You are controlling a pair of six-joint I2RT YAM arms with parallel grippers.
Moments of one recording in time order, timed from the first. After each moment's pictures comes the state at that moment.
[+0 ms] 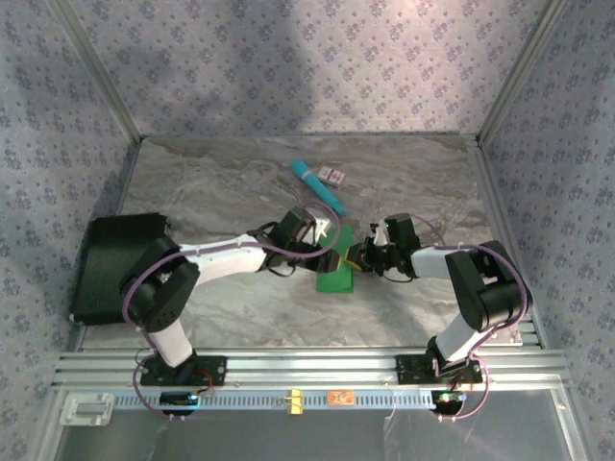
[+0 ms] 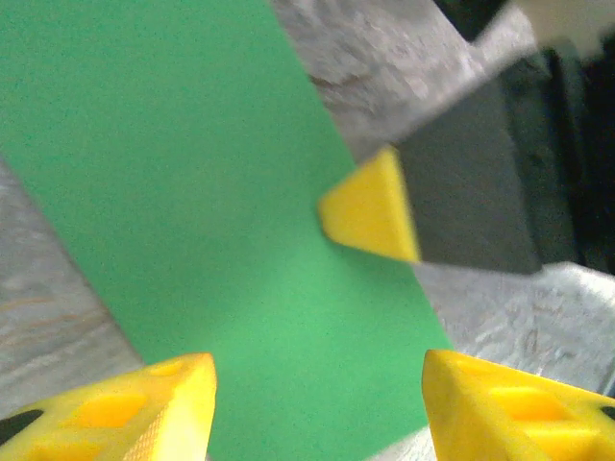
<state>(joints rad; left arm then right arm) -0.87 1.70 1.01 -0.15 0.27 -0.47 0.31 1.61 0.57 0.19 -0.71 0.85</state>
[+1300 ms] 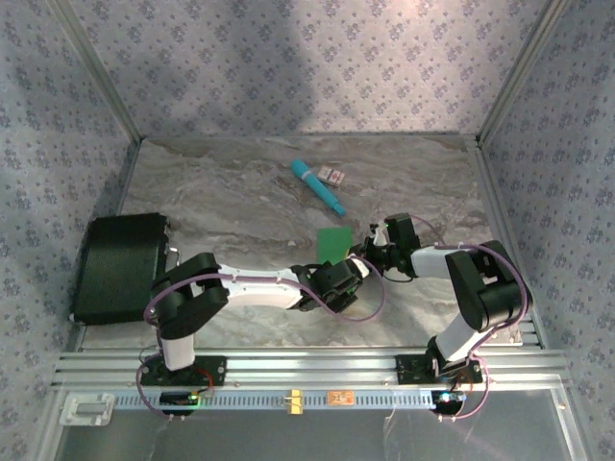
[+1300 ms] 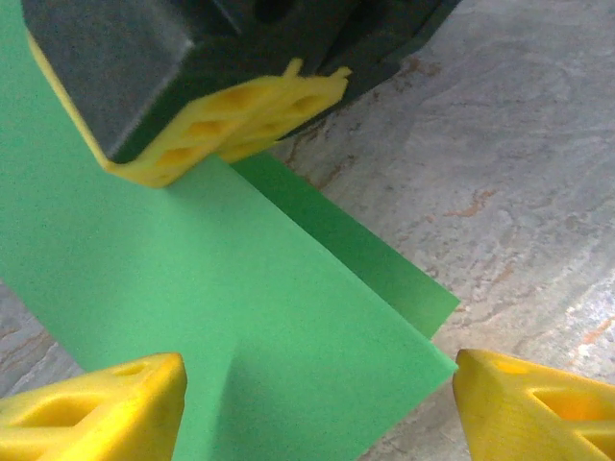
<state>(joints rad) -1.22 1.83 1.09 -0.25 -0.32 -0.15 0.31 1.61 0.58 0.17 -0.72 0.85</state>
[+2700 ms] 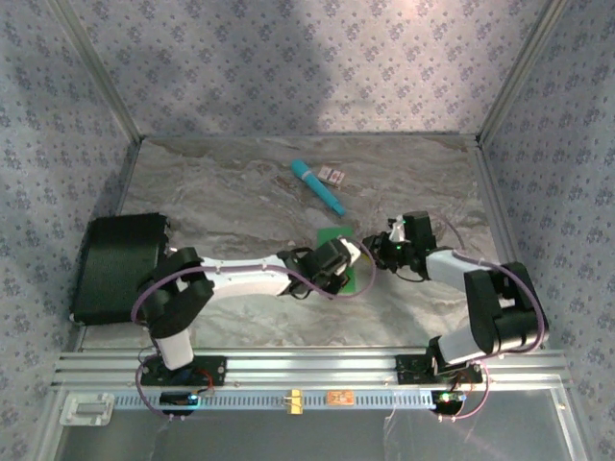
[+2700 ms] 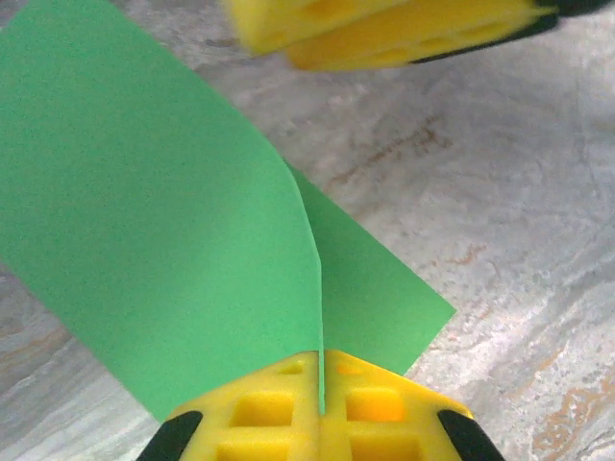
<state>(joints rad) -1.09 1.76 1.08 -0.24 -0.09 -0.25 0.20 1.44 0.55 0.06 -0.66 0.83</state>
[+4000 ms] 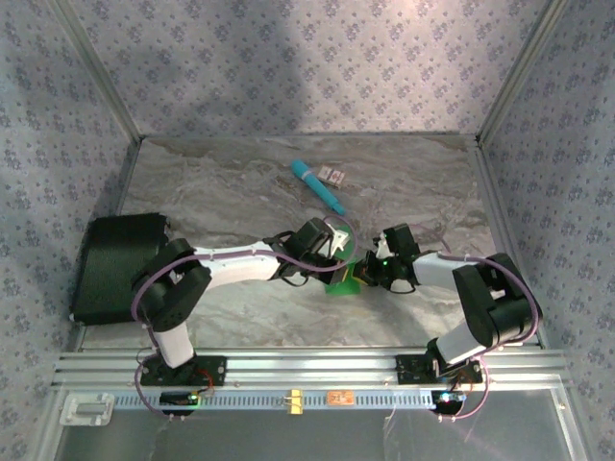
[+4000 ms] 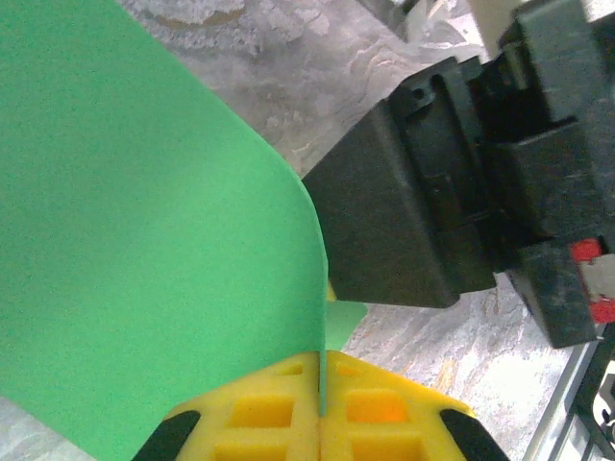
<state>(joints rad) -0.95 1.77 1.05 -0.13 0.31 -0.47 0.35 1.51 0.53 -0.05 -0.57 0.77</state>
